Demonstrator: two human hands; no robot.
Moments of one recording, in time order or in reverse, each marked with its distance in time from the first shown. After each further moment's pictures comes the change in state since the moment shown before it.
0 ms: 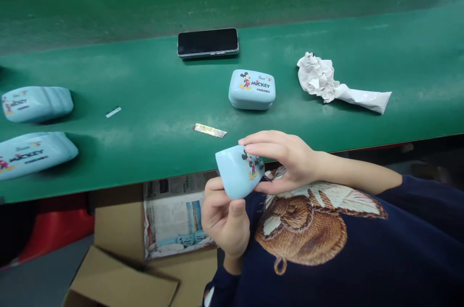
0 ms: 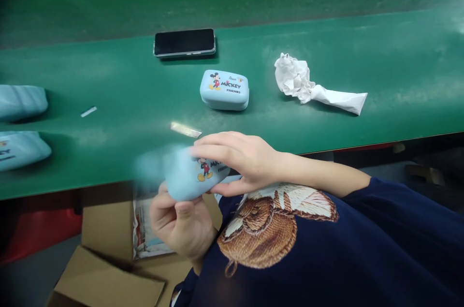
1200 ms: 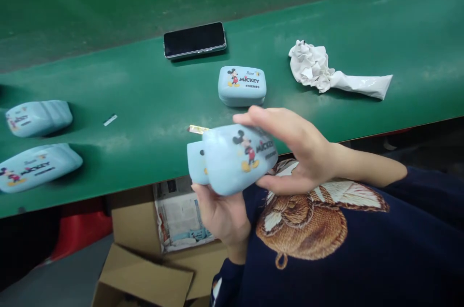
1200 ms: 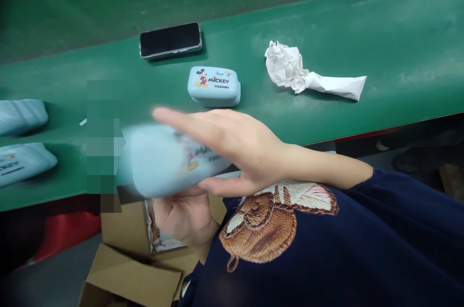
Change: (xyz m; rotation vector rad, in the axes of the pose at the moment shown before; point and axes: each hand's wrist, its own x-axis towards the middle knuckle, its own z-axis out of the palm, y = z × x) left_hand 0.018 0.007 0.013 -0.460 0.253 -0.580; right_hand 0.013 -0.017 -0.036 -0.093 -0.011 0.118
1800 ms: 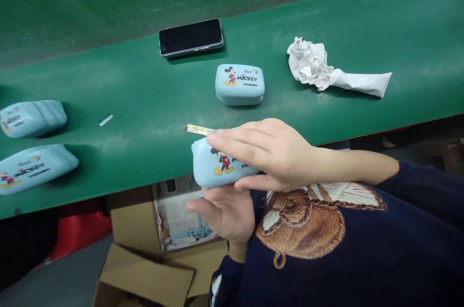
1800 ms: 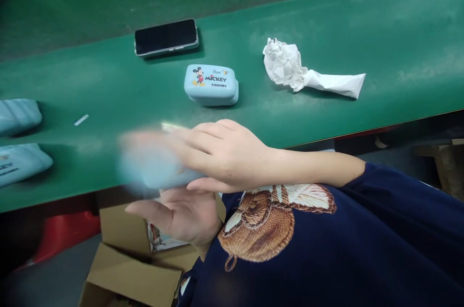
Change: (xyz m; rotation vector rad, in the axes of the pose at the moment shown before) left_hand -0.018 -0.012 0.023 0.205 0.030 0.113; right_hand 0.003 0.000 0.026 -0.204 -0.196 -0.010
